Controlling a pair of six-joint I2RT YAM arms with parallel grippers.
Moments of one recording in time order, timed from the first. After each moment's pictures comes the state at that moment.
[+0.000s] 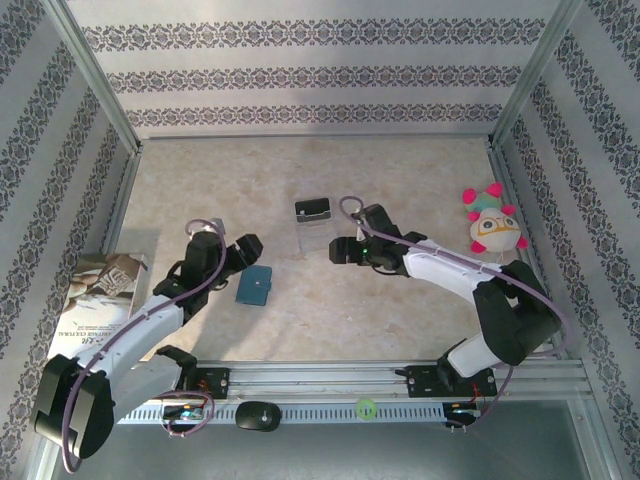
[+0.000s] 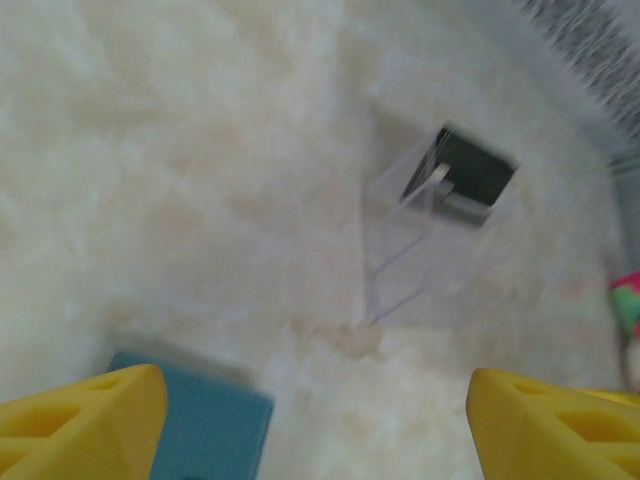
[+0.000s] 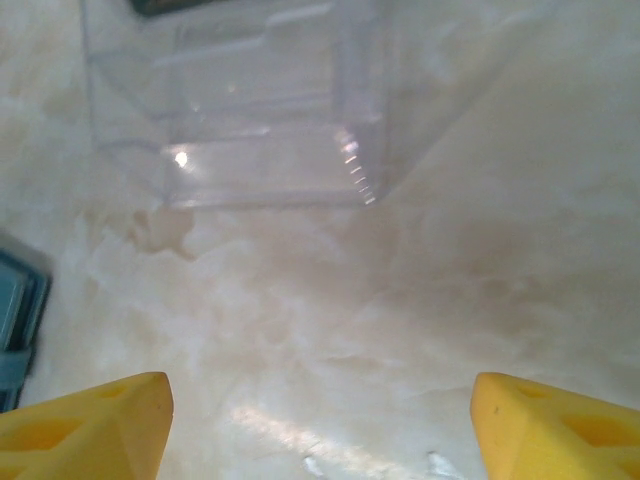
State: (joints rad) left arm -0.37 1.00 0.47 -0.09 0.02 -0.83; right arm 0.59 1.52 0.85 -0.26 -0.13 0.54
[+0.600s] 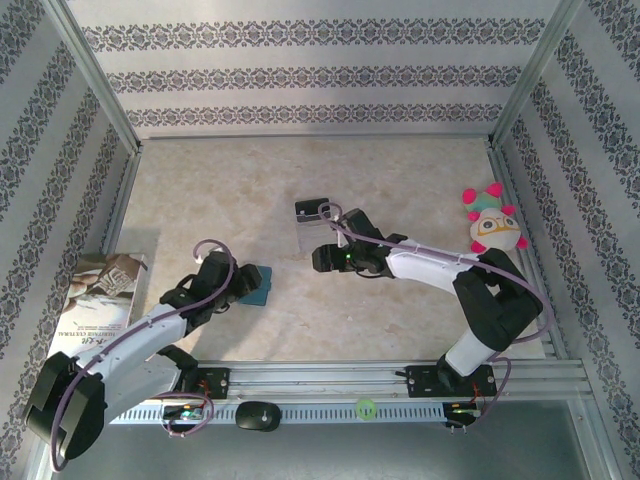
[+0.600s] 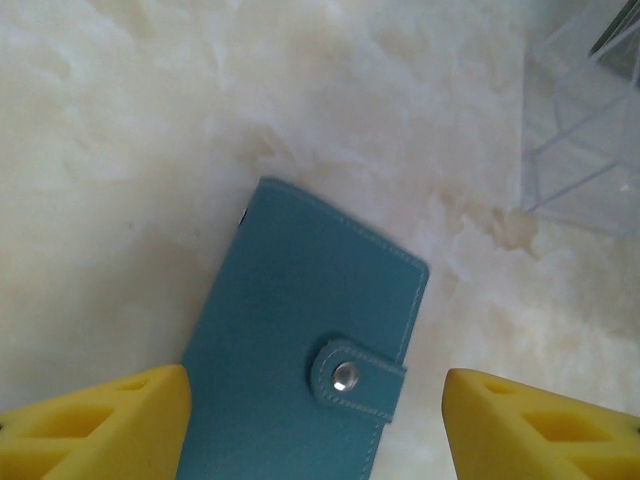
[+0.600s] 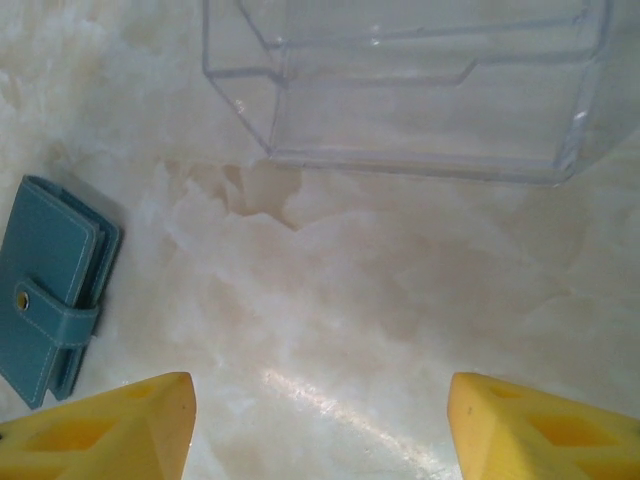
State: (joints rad) left arm -0.49 0.97 0.38 -0.26 -0.08 -0.91; right arm 0.64 1.62 0.89 -0.19 -0.22 0.55
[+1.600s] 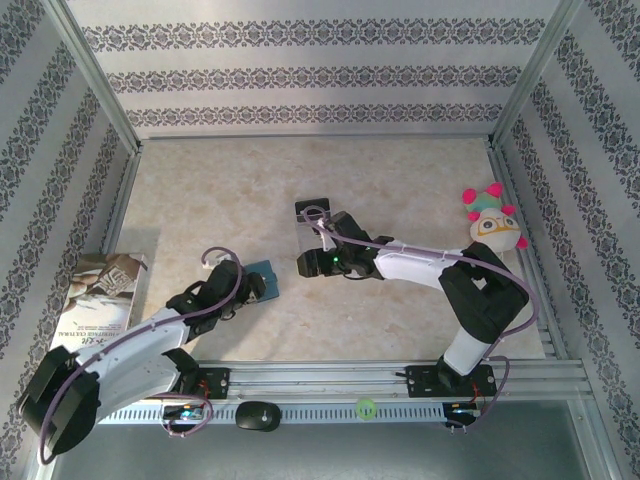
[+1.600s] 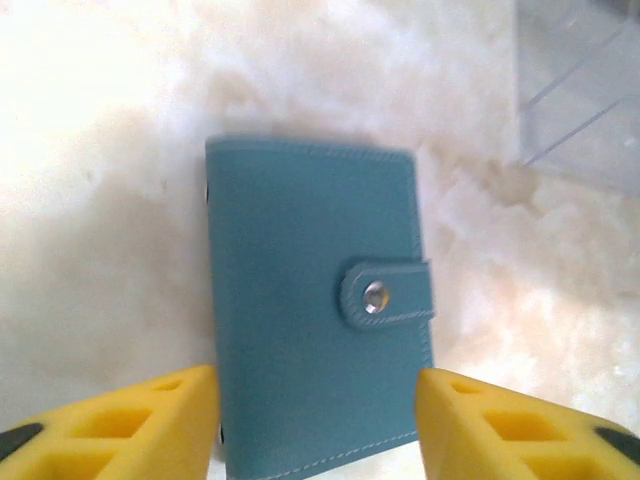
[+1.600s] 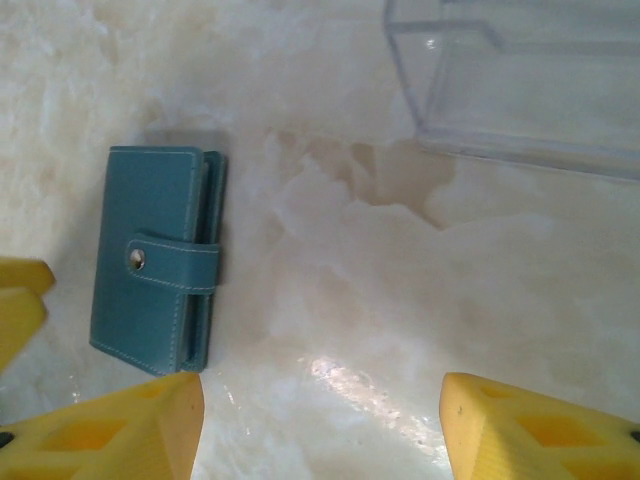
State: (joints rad) left arm -0.60 0.94 0.36 -0.24 -0.18 -0.93; right arm 0.73 1.69 0.92 -0.12 -0.32 0.55
